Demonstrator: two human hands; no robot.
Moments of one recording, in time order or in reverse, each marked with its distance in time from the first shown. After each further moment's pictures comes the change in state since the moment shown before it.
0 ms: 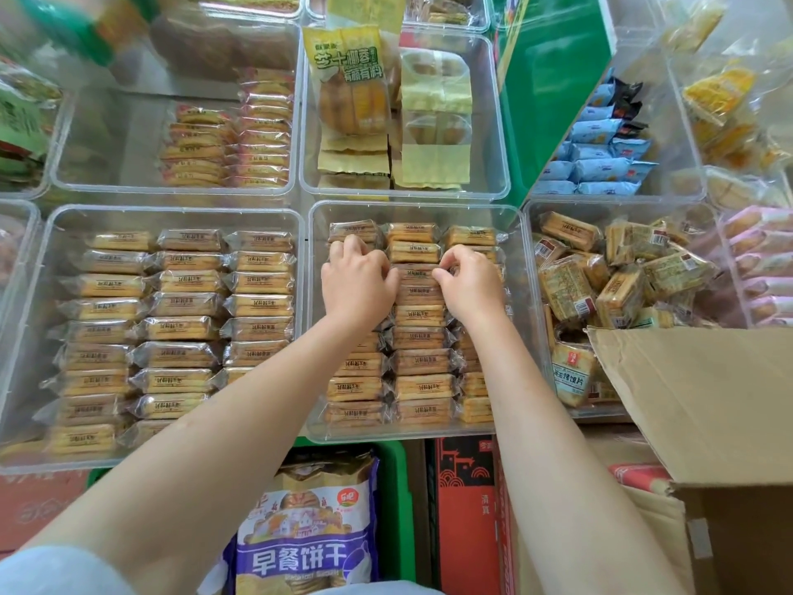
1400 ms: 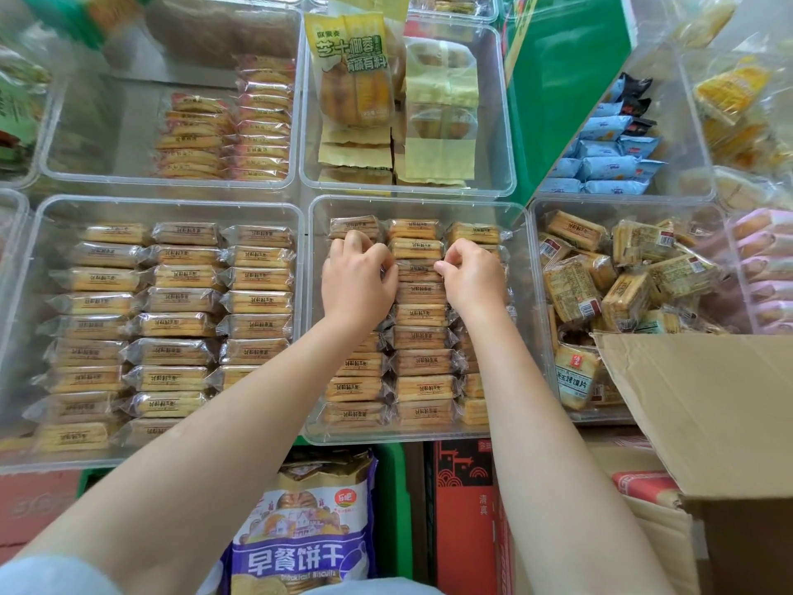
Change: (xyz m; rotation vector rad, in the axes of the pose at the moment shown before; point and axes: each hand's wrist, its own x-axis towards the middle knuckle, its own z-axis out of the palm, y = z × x) left_hand -0.001 -0.009 0.008 -0.102 0.143 0.093; right_hand 0.008 -0.005 0.003 -0.030 0.032 0.038
